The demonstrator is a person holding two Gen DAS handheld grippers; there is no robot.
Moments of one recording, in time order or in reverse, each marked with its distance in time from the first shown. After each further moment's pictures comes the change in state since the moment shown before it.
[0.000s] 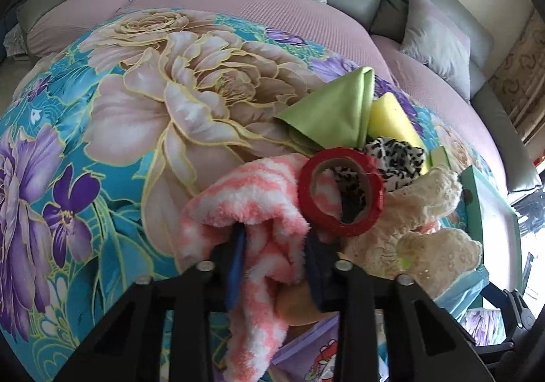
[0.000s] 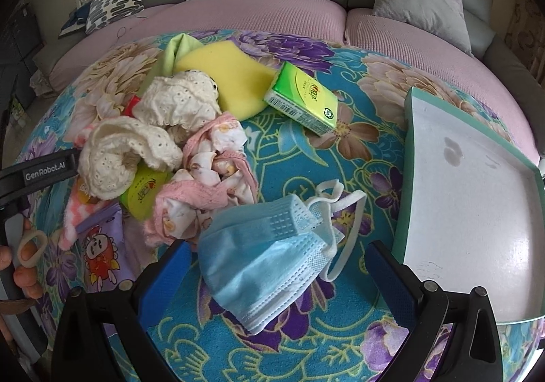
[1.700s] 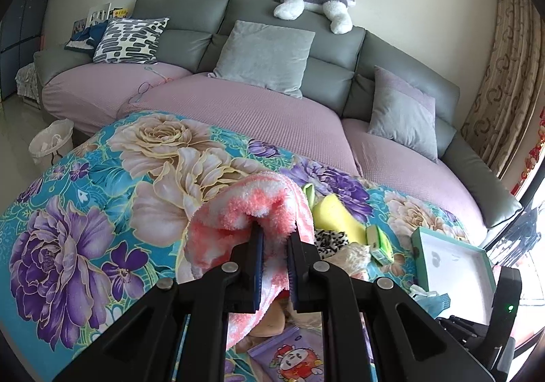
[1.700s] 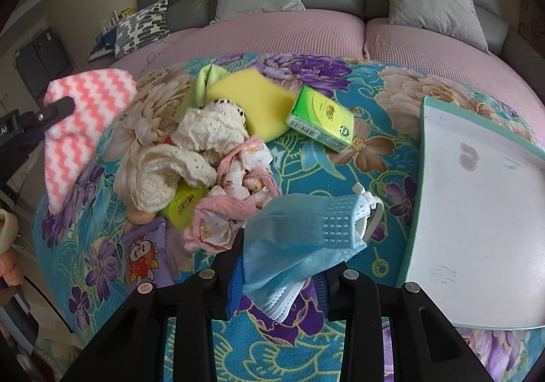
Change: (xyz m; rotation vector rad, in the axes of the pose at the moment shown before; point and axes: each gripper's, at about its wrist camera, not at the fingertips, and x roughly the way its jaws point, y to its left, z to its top) left arm -0.118 -0.022 0.002 0.042 -0.378 -0.038; right arm -0.032 -0.015 -0.002 0.036 -0.108 0.173
